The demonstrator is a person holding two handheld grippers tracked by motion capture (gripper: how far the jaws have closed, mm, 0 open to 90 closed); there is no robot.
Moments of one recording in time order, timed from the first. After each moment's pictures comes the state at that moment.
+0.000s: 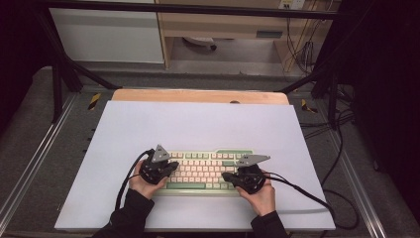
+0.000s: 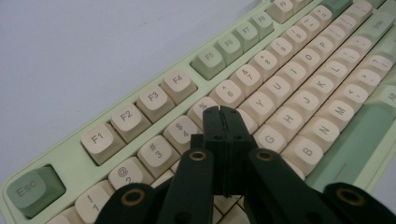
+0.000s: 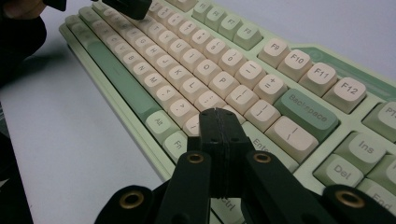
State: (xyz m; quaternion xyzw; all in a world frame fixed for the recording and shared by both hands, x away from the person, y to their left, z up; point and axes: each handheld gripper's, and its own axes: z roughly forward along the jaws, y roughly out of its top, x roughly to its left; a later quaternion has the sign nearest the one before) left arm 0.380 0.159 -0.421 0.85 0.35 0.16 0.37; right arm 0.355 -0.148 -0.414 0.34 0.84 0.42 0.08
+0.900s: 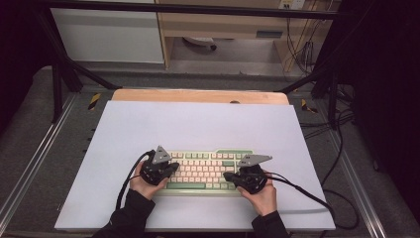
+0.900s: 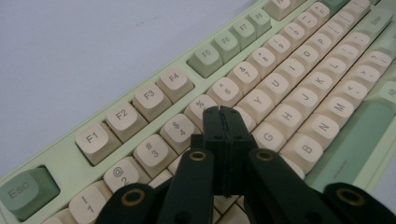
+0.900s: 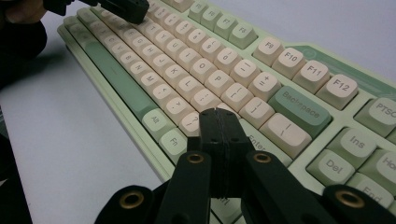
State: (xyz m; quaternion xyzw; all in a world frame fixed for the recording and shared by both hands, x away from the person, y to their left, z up) left arm 0.379 0.160 -0.423 0.85 0.34 0.16 0.38; right arm 0.354 -0.152 -0.414 0.34 0.84 0.42 0.09
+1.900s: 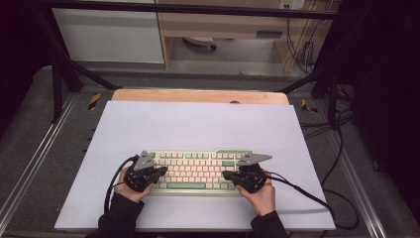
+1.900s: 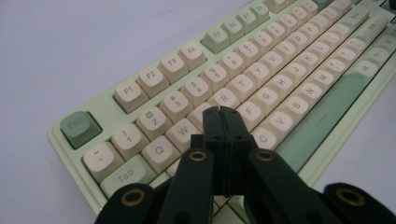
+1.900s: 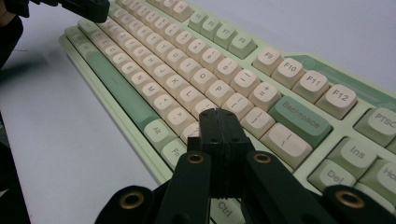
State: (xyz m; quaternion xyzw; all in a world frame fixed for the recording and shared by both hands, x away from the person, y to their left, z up) left arm 0.355 0.197 -0.416 0.84 0.35 0.16 0.39; right arm 0.355 -0.149 -0.411 0.35 0.83 0.43 0.09
